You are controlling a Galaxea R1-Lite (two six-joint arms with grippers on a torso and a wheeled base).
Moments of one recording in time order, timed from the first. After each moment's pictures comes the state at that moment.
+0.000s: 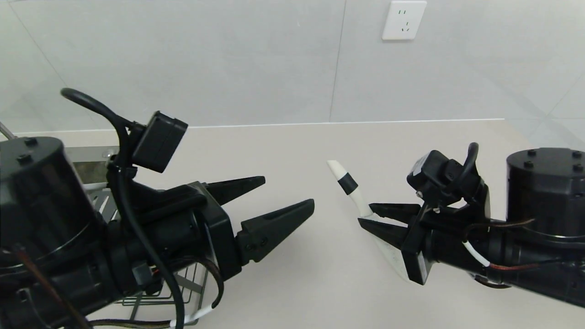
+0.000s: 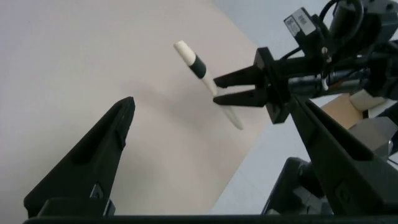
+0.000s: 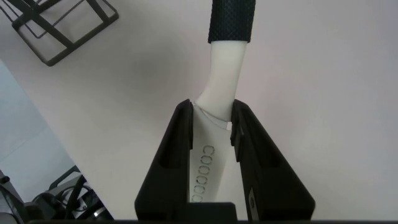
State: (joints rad) left arm -0.85 1.39 -0.59 -0.78 -0.13 -0.28; right arm 0.76 1.51 -0.63 -0.50 0.05 -0.19
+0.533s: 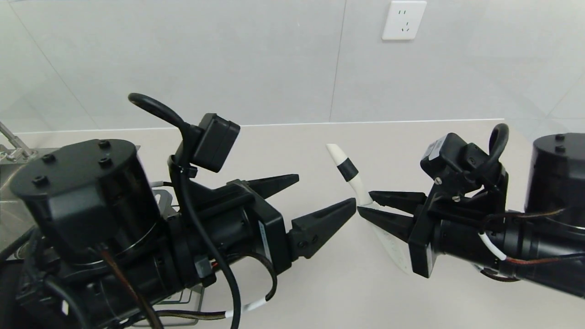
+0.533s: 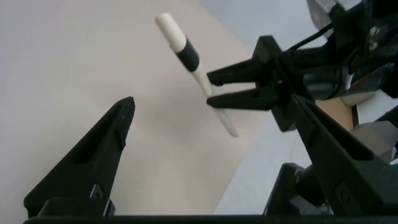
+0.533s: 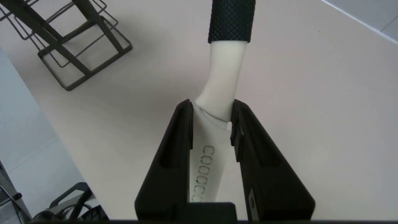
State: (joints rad) left arm -0.92 1.53 -0.65 -0.89 -0.11 -0.28; right arm 0.77 1.47 -0.66 -0.51 0.06 -0.19
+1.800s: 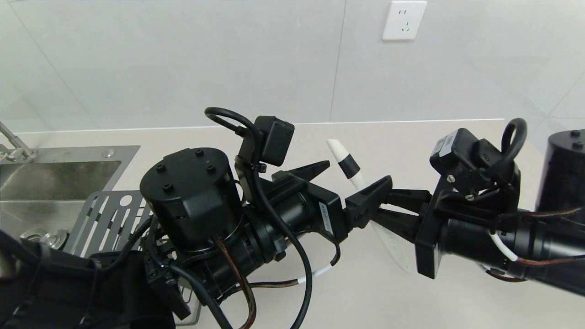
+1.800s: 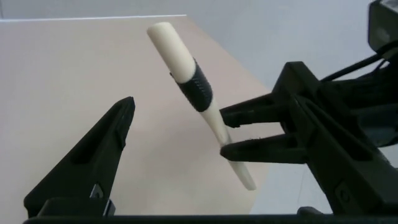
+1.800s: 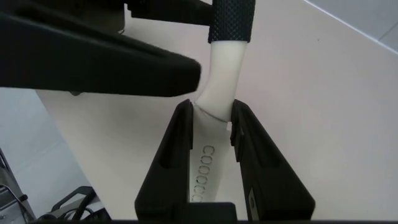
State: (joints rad) left arm -0.96 1.78 -0.77 -1.13 -0.01 -0.28; right arm 0.78 1.45 -0.66 -0.51 0.08 -0.19
